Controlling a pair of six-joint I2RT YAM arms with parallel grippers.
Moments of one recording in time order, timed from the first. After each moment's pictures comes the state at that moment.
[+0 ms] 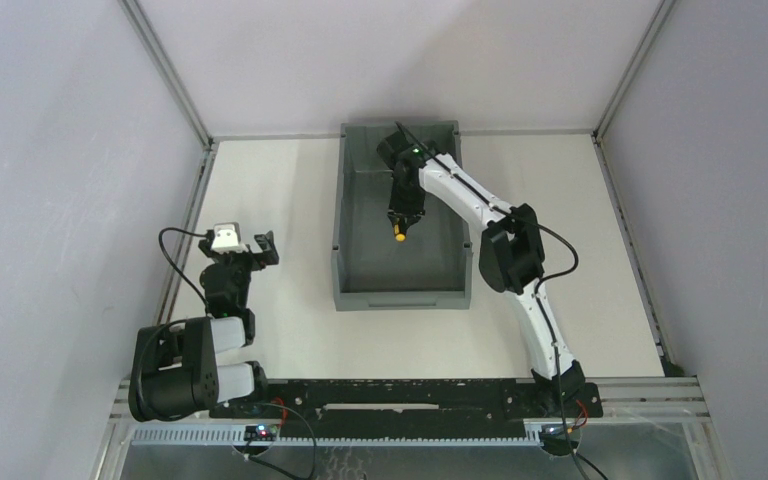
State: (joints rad) left arm 0.17 1.28 0.13 1.14 0.13 -0.05; right arm 0.62 2.33 2.25 -1.17 0.06 0.75
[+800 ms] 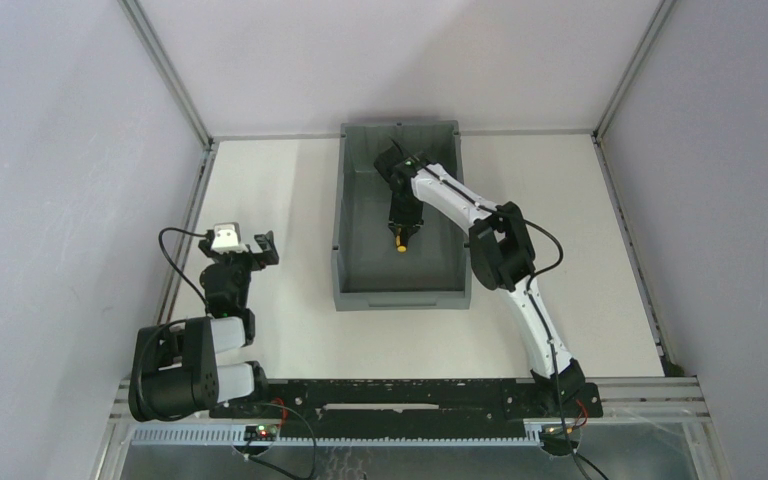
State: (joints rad) left arm 0.17 1.28 0.13 1.14 0.13 -0.05; right arm 0.62 2.43 2.19 -1.09 0.10 0.74
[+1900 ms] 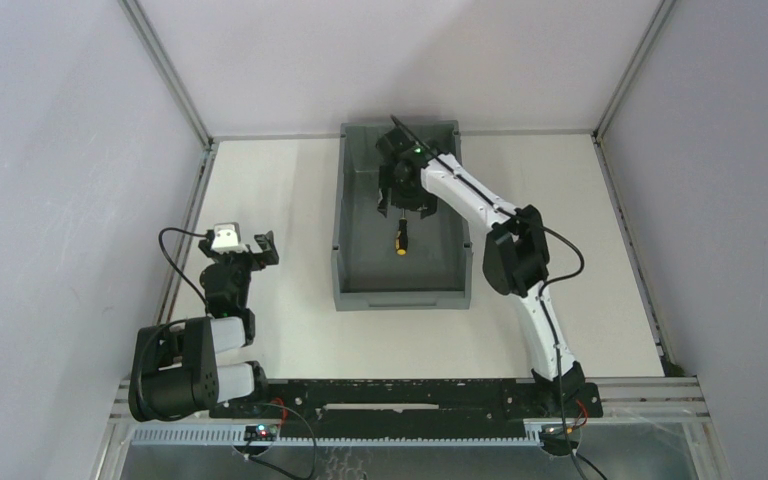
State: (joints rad) left arm 0.17 1.28 0.13 1.14 0.13 -0.05; right arm 0.63 2.31 2.19 -1.08 0.15 0.64
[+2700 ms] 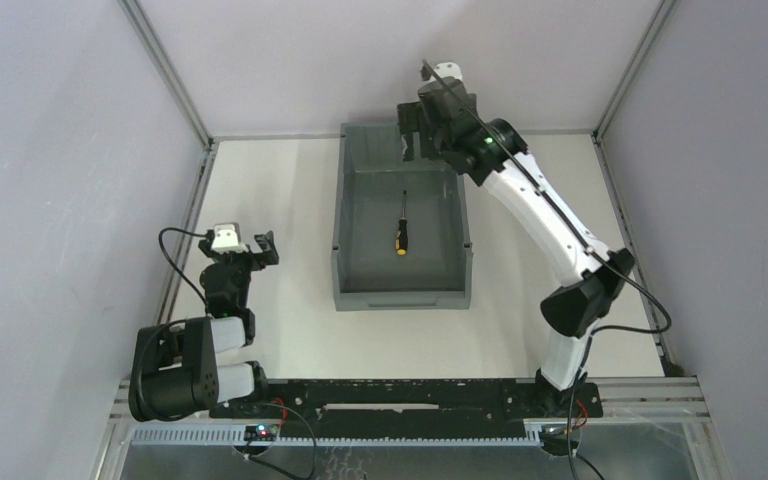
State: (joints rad) left arm 0.17 1.28 0.13 1.14 0.13 -0.05; right arm 0.63 1.79 2.09 -0.85 0.41 0.24
